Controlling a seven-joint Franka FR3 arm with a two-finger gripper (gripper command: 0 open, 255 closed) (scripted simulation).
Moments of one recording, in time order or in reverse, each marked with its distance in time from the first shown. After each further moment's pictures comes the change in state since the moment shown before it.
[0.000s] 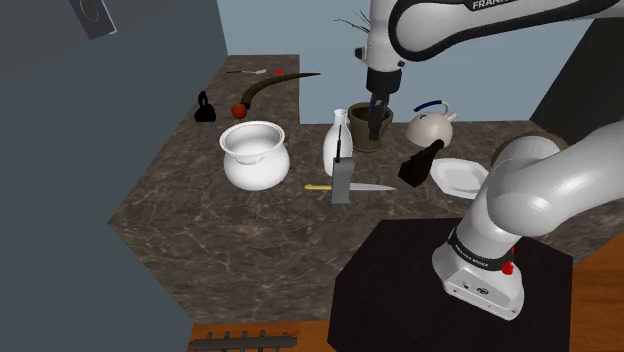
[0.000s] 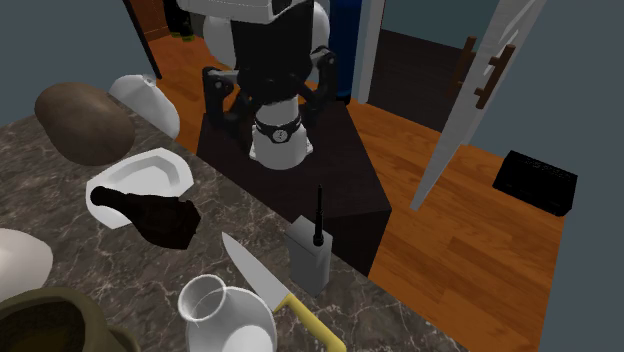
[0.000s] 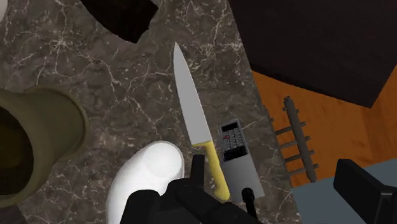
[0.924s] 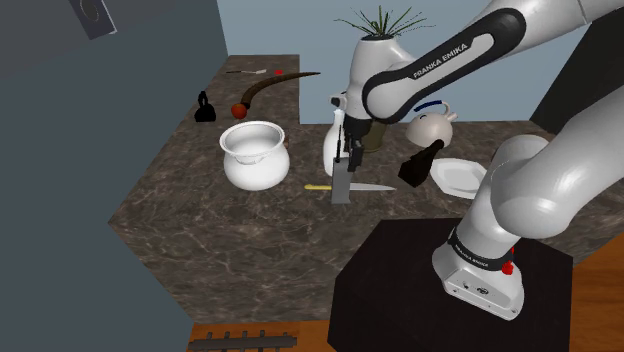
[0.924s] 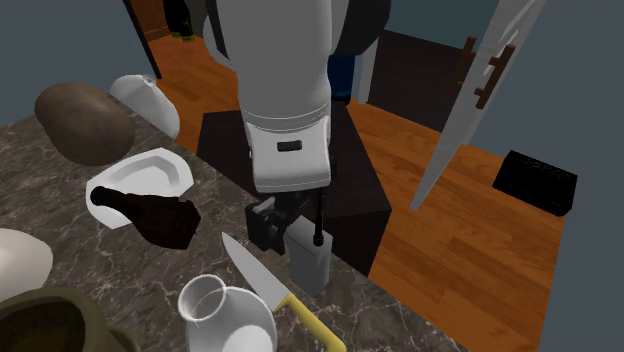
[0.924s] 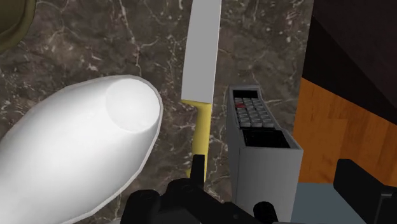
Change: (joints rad) arm 0.119 0.278 -0.134 -0.156 0.008 0.544 -0.370
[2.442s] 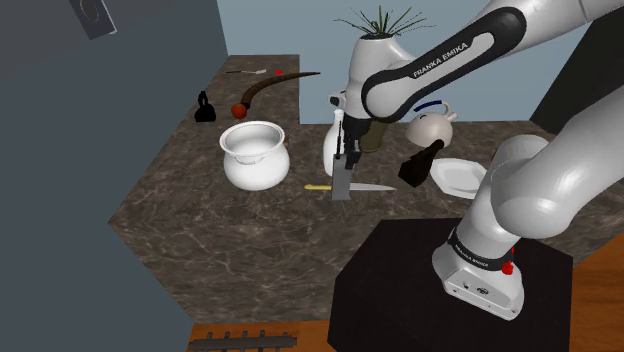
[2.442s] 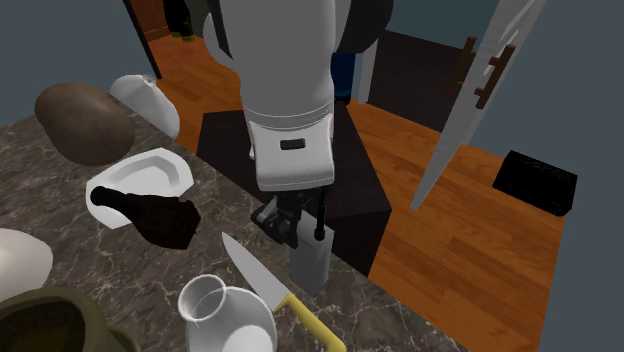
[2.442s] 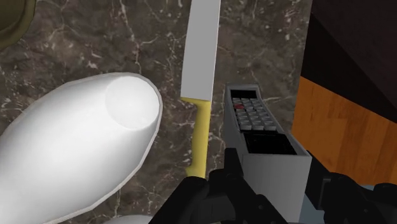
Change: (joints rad) arm 0.003 -0.001 0.004 0.006 0.002 -0.007 0.005
